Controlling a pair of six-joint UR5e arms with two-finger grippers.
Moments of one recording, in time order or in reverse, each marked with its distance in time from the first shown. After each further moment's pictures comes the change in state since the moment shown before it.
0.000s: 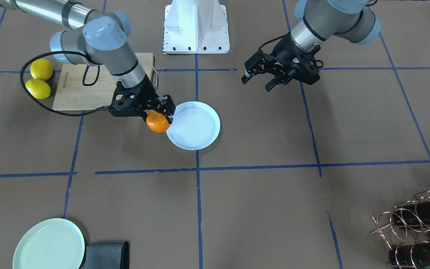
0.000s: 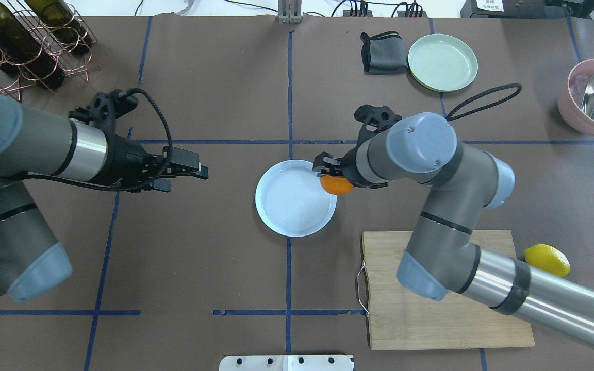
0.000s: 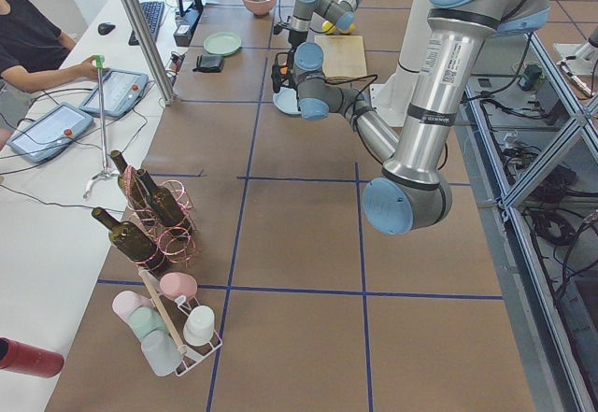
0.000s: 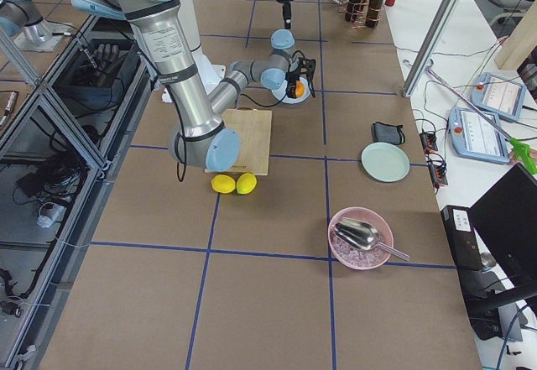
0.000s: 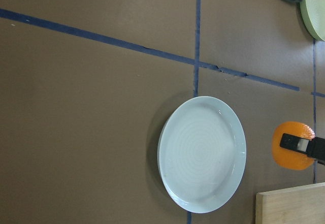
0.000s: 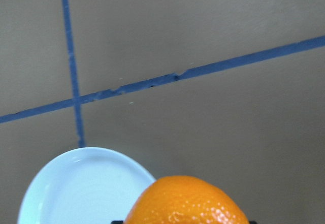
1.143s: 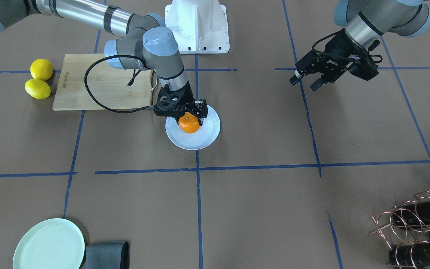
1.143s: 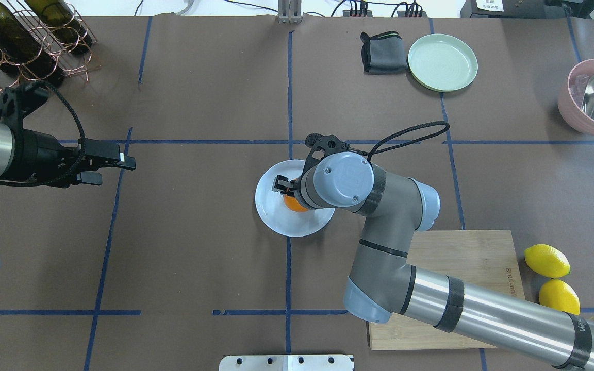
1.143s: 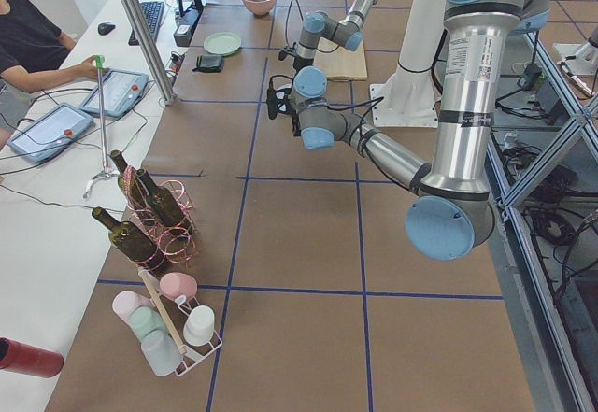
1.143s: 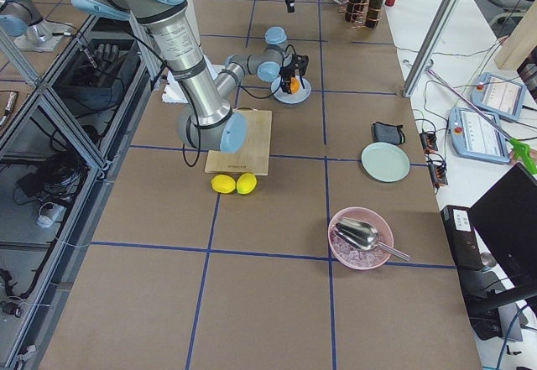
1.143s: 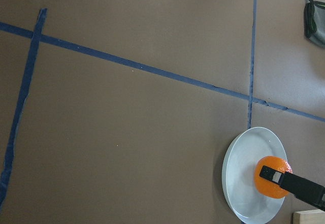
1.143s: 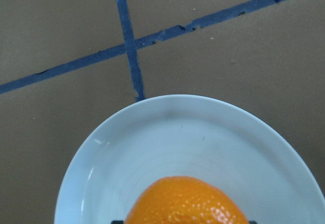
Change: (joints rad) left arm -0.097 0.181 -0.021 -0.145 -0.037 0.004; right arm -0.096 0.105 -0.155 -0.007 -0.118 0.044
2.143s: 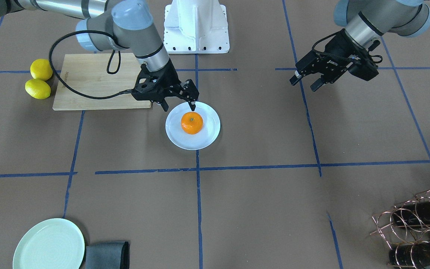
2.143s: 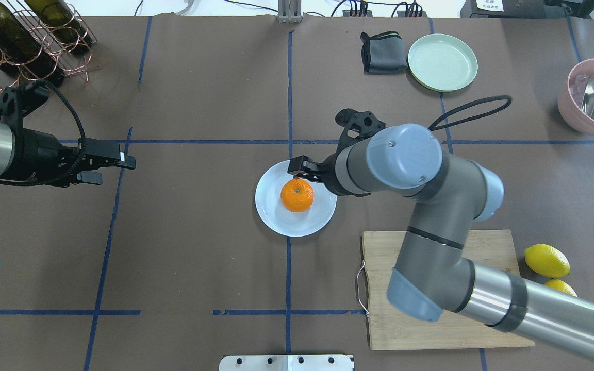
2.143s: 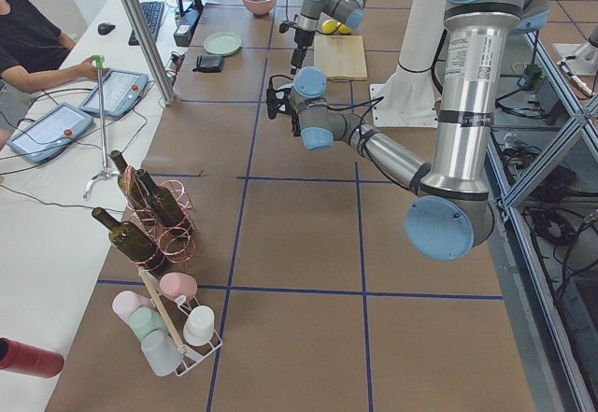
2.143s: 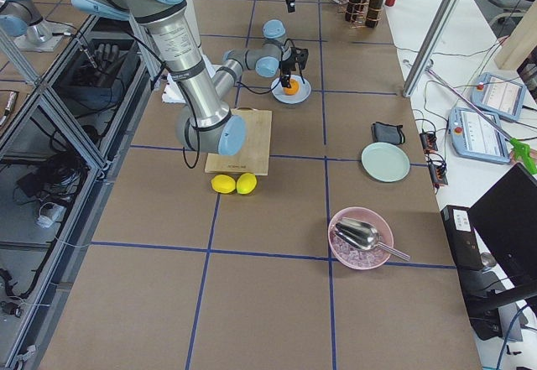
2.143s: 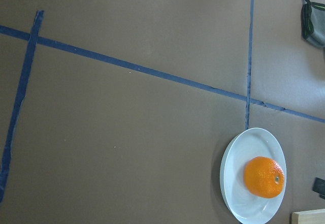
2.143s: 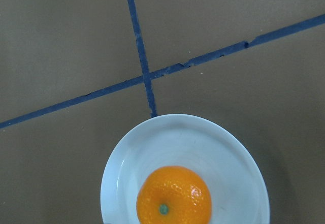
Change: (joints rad) left arm -0.002 0.000 0.002 0.001 0.000 0.005; right arm 0.106 -0.150 0.306 -0.048 0.133 -0.004
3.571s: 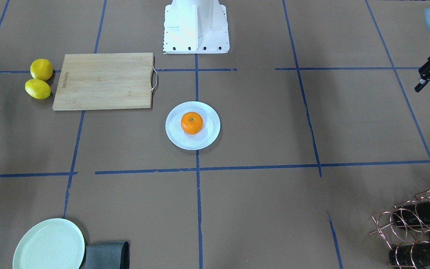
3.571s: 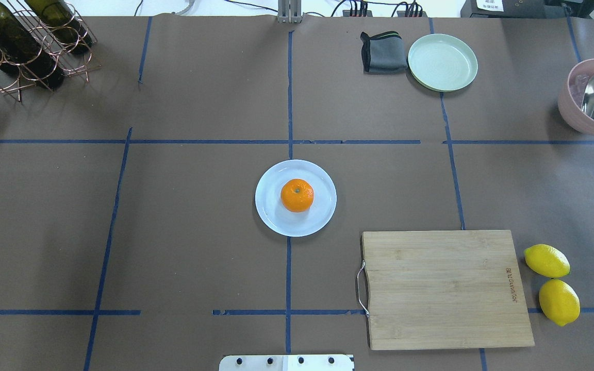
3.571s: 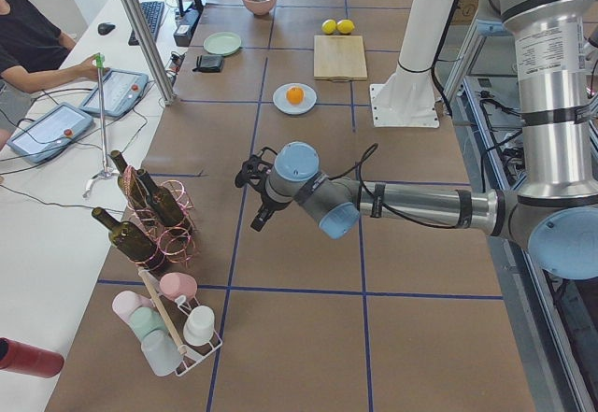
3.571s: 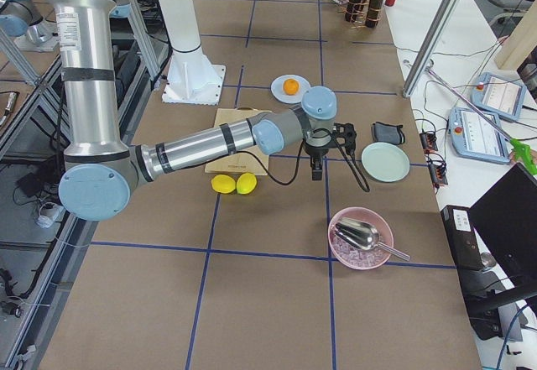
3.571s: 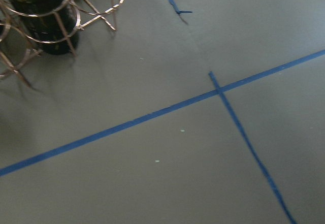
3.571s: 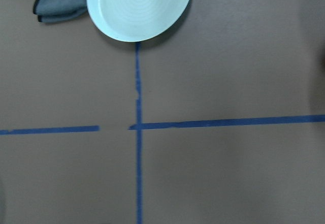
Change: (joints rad) left arm -0.588 0.246 0.196 0.178 -0.209 1.328; right arm 0.827 -0.489 -0.001 -0.279 0.554 -1.289
